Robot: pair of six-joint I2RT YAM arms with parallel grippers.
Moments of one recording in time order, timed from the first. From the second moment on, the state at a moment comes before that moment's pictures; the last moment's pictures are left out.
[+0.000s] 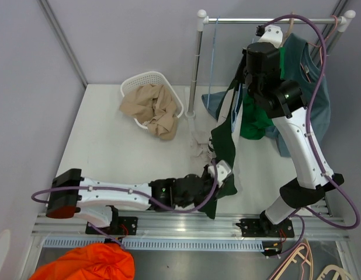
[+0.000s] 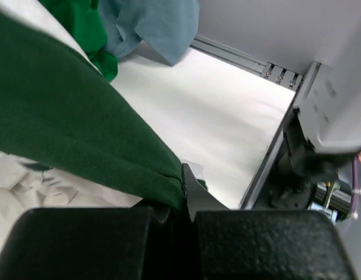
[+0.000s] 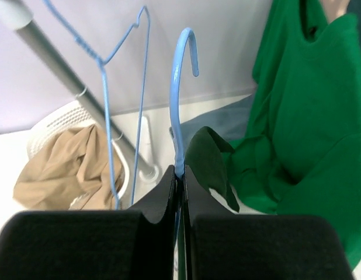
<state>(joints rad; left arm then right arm) -1.50 1.37 0.93 0.28 -0.46 -0.10 0.55 1.62 2.22 -0.88 0.60 0.34</state>
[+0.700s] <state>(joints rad) -1.21 1.63 1.26 0.01 -0.10 -0.33 0.48 1.47 2.09 -0.72 0.50 0.17</state>
